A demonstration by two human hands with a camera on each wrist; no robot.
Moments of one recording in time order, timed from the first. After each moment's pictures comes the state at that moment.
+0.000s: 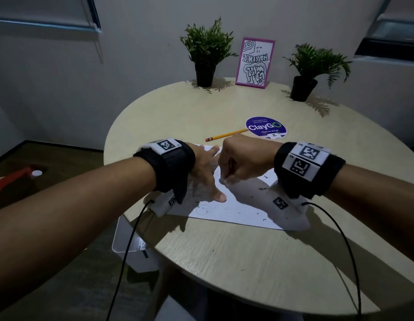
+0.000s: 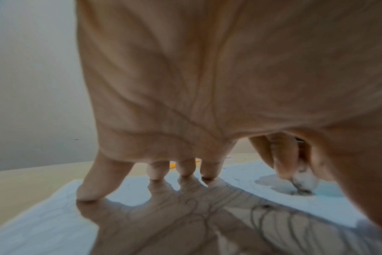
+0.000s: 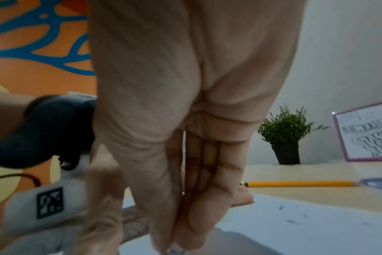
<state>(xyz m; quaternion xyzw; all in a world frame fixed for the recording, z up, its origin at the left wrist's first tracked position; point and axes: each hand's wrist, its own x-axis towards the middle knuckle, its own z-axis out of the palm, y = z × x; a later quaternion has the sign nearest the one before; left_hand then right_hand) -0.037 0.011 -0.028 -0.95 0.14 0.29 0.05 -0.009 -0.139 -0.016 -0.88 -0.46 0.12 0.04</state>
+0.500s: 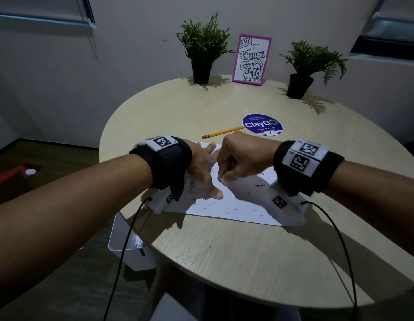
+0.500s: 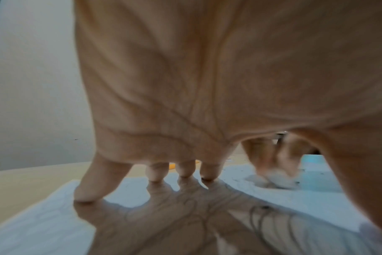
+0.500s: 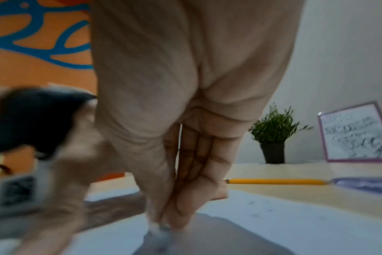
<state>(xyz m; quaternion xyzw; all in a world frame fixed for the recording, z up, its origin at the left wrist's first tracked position) -0.032 0.014 -0.033 -0.95 0.13 0.28 0.07 -0.012 -0.145 -0.016 -0.88 -0.45 0.13 0.07</state>
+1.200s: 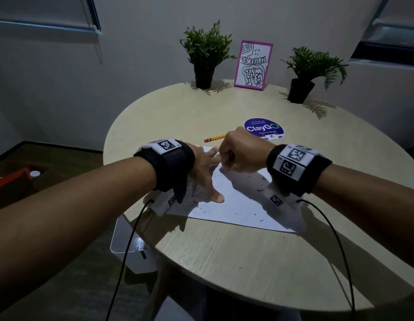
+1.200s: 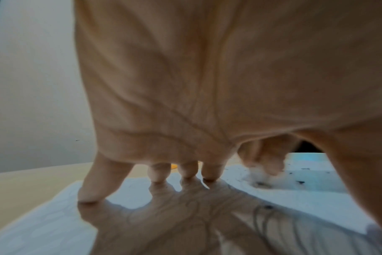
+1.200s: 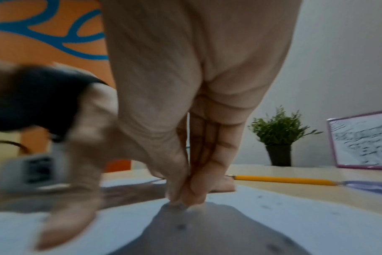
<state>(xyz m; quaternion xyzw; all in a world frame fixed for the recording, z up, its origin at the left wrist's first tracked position) -0.040 0.011 -0.027 -0.95 0.13 0.29 0.08 -0.002 -0.140 -0.021 -0.91 -0.41 0.03 0.06</state>
